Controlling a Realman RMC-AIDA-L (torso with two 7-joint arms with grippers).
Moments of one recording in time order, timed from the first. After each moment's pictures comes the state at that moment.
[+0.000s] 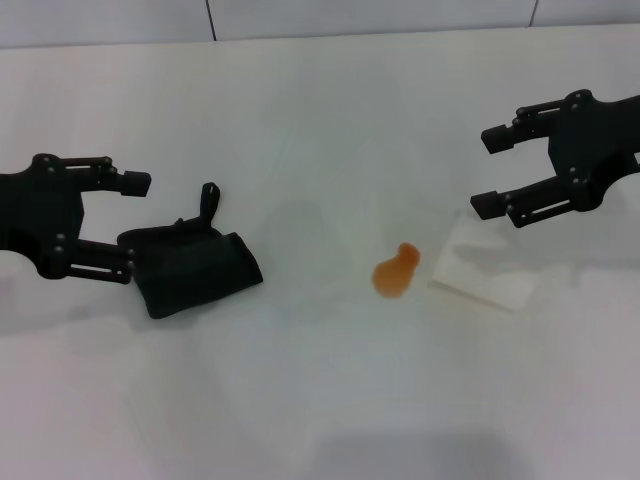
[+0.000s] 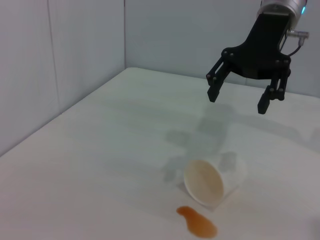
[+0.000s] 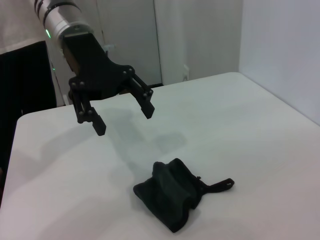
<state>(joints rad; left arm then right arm) -0.47 -1.98 0.74 1.06 2.06 1.86 -1.54 0.52 2.01 -0.98 -1.34 -2.01 -1.74 1.84</state>
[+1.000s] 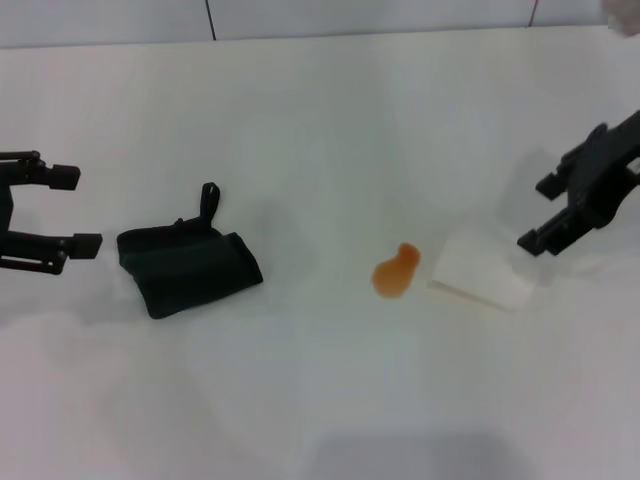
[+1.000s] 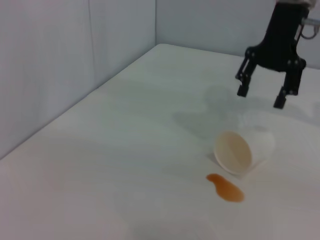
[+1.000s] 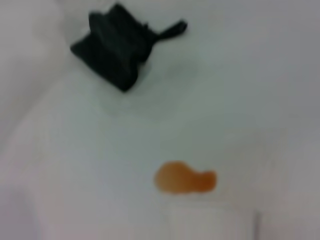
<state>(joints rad) -0.45 -1.90 0.71 1.07 2.08 1.86 -1.56 0.72 1.99 -1.14 -1.37 -2.48 -1.83 2.23</state>
